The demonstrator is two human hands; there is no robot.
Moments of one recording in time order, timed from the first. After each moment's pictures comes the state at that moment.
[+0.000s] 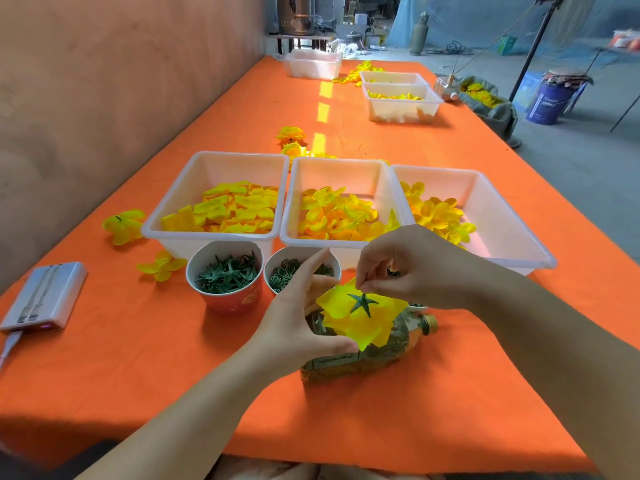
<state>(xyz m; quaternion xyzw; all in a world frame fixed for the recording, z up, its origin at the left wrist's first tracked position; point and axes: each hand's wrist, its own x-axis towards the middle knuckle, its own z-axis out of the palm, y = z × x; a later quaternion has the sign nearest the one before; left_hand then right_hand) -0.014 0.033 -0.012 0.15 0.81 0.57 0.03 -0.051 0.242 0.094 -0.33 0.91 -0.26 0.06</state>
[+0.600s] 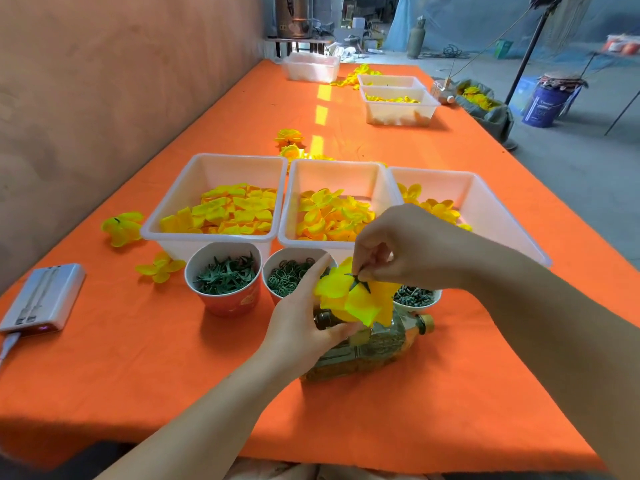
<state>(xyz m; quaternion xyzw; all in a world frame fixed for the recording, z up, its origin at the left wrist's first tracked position) -0.012 0.049 -0.015 0.11 0.86 0.50 -0.03 -0.050 0.230 0.123 -0.33 0.92 -0.18 0.04</state>
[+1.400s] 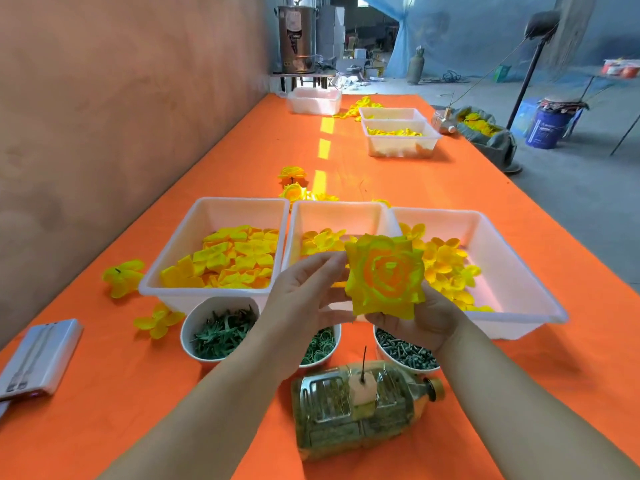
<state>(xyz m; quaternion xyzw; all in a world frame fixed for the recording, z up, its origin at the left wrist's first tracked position) -0.062 0.061 0.090 0.04 0.61 0.79 0.06 -0.112 0.247 0.049 -0.12 0.45 -0.84 0.28</state>
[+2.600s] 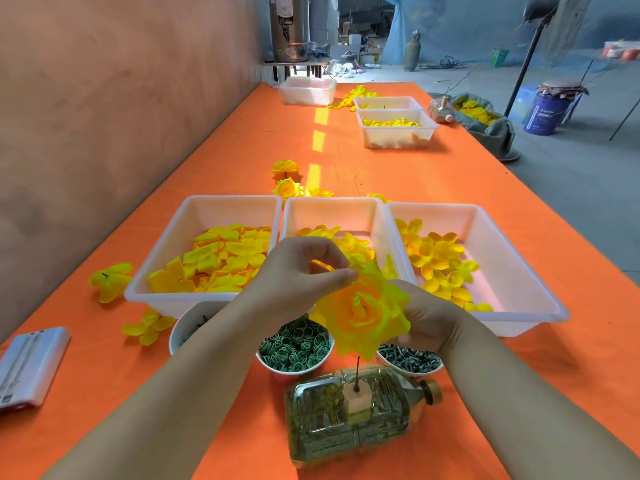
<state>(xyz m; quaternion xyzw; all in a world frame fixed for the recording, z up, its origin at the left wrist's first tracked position) -0.104 0.051 0.106 0.15 0.80 0.59 0.02 -0.127 0.254 0.042 -0.15 0.53 -0.75 0.36</state>
